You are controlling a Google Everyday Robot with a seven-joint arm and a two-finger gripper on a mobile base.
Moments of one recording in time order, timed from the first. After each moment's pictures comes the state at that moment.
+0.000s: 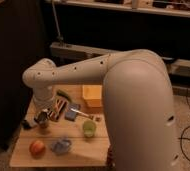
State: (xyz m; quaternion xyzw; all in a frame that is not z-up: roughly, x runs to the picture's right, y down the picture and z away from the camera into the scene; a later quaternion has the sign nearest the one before) arm -0.235 0.117 0.707 -0.35 0.16 0.59 0.71
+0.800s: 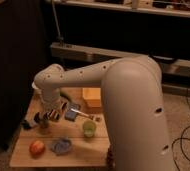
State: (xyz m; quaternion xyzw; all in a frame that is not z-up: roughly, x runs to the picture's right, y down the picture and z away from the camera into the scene) arm -0.230 0.127 0.756 -0.36 0.15 0.60 0.70
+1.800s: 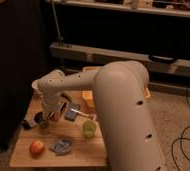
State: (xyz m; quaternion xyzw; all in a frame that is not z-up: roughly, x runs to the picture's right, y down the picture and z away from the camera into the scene) arm -0.242 0.153 0.804 -0.38 0.15 0.59 0.70
